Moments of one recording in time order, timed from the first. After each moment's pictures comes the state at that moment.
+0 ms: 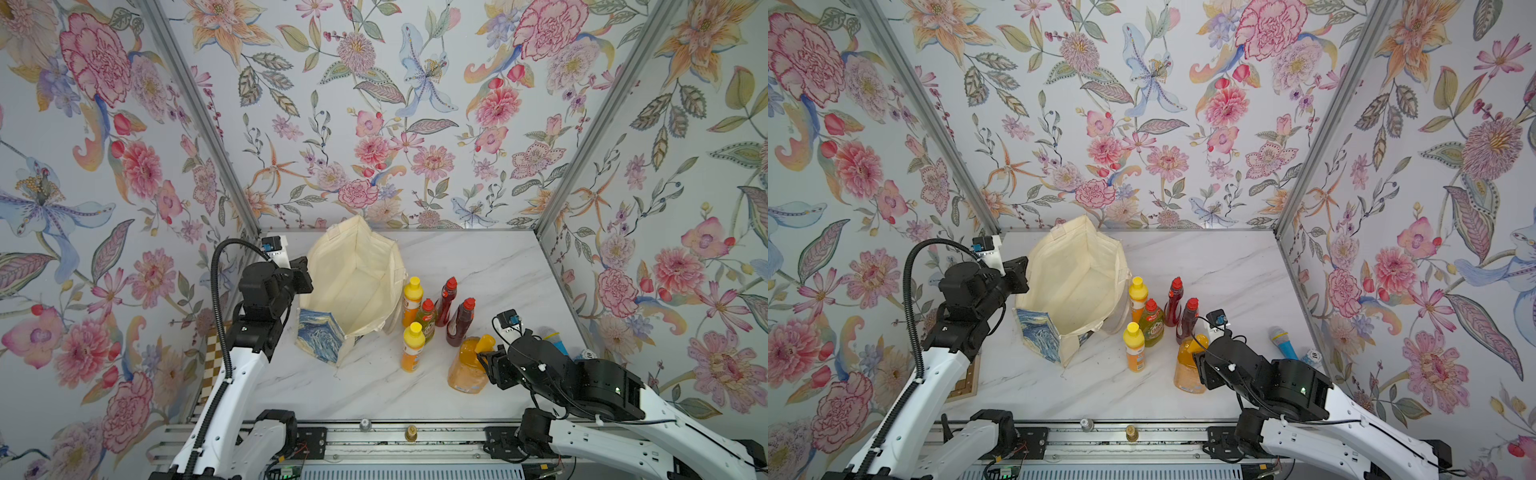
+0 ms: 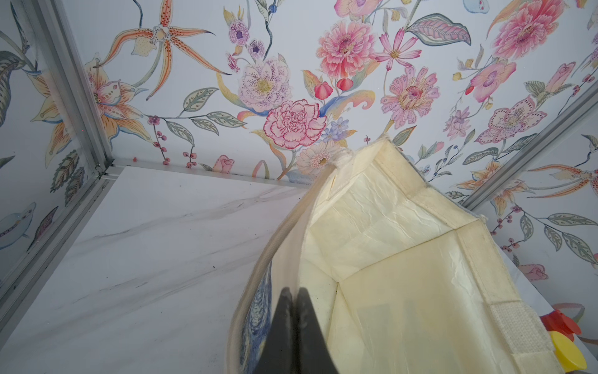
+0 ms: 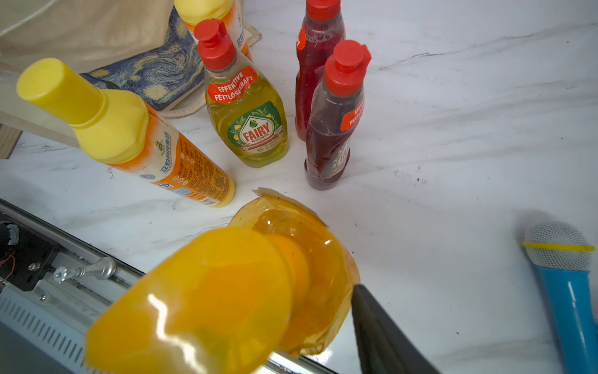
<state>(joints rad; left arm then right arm) -0.08 0.96 0.87 -0.15 0.13 -0.26 1.10 0.67 0.94 -1.15 0.42 0.61</state>
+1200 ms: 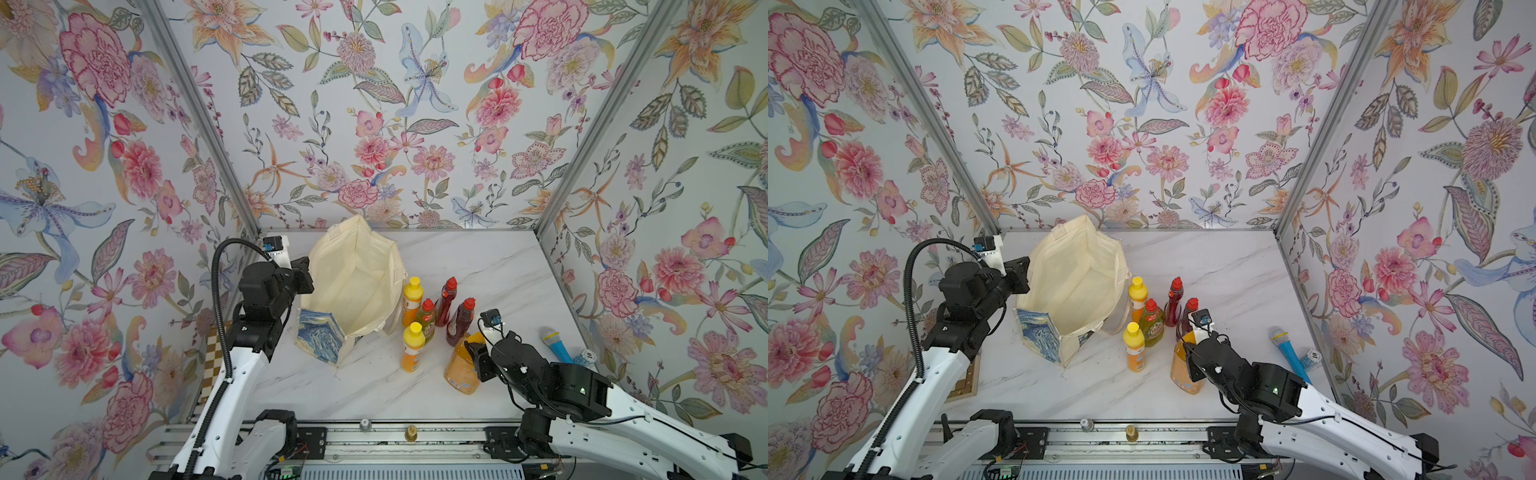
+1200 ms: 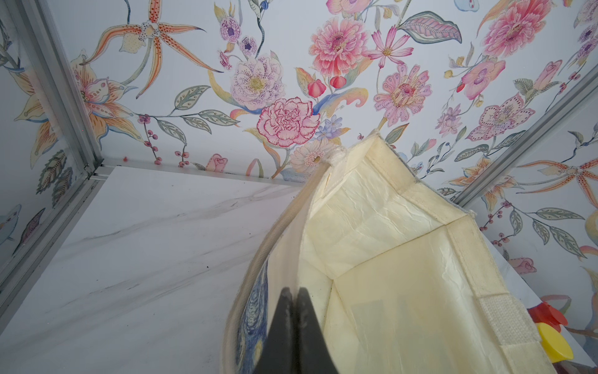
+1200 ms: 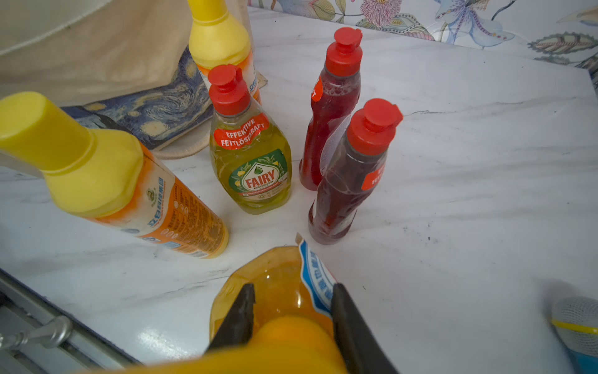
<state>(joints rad) -0.08 0.96 0.87 -0.15 0.16 -0.26 1.10 0.65 0.75 -0.81 0.51 0.46</state>
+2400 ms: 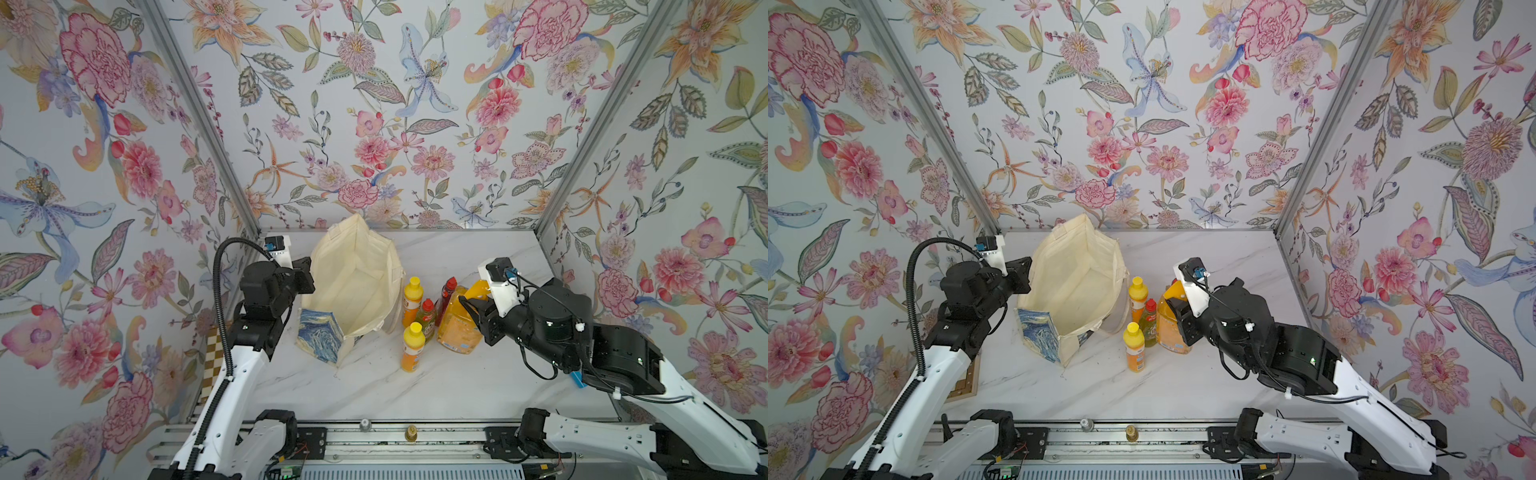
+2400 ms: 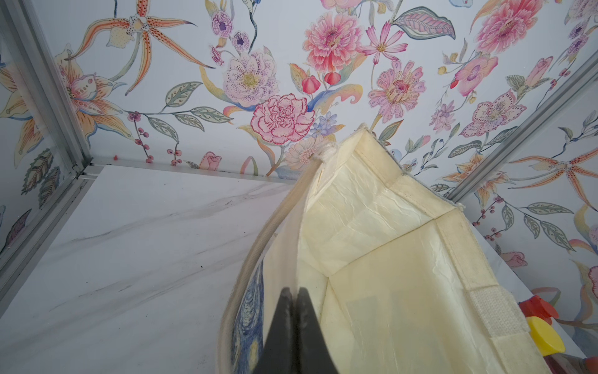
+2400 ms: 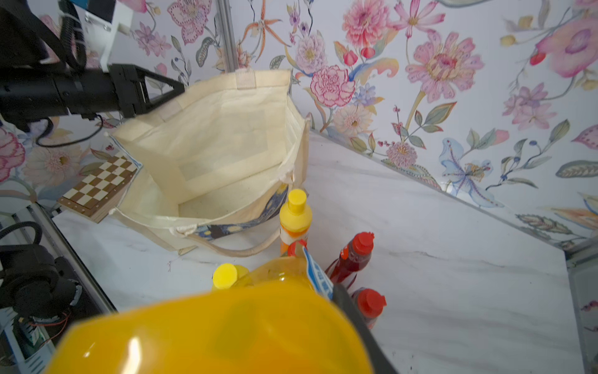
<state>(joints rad) -0.08 0.97 0.87 -0.14 0.18 -0.26 1.10 0.97 1.48 -0.88 0.43 0.13</state>
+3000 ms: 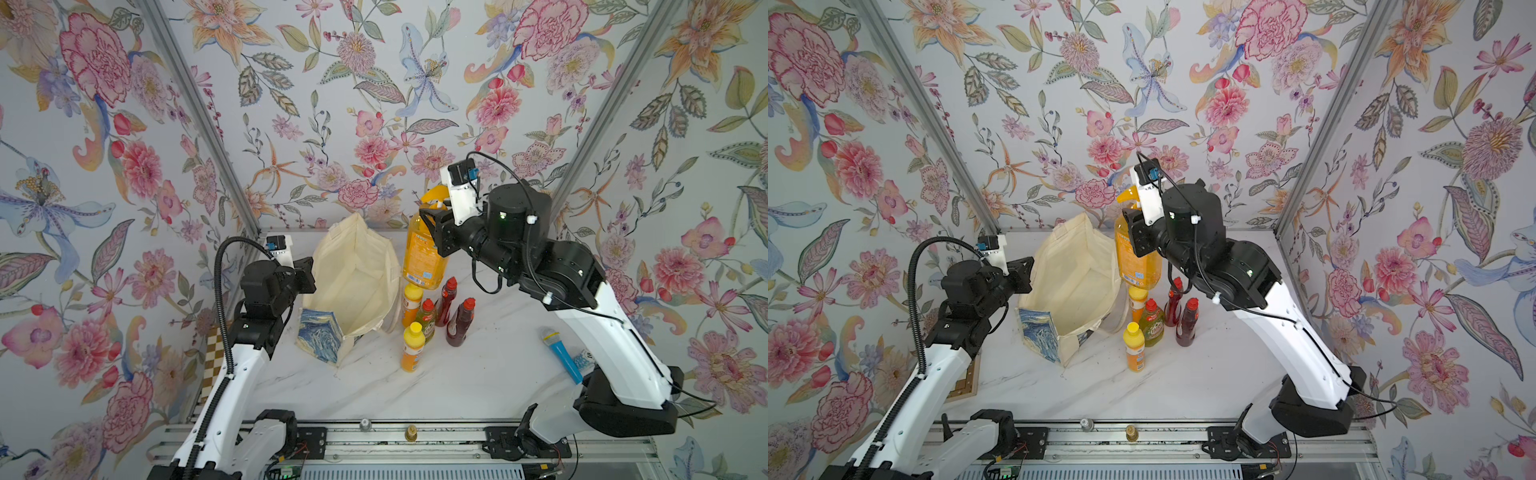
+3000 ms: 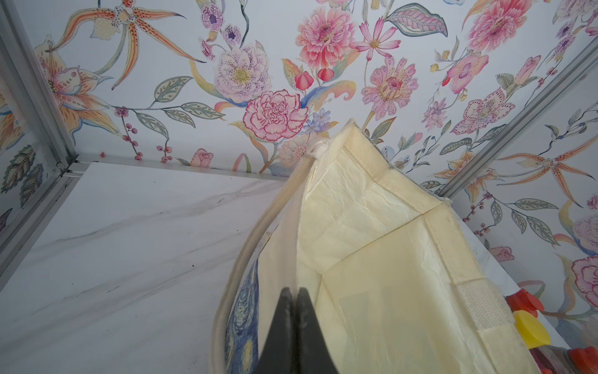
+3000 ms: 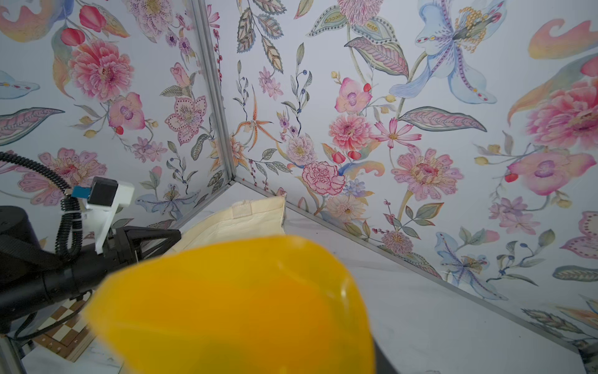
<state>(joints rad) -0.08 0.98 0.87 -0.14 0.21 -0.27 0.90 1.58 2.23 -0.84 0.29 0.07</state>
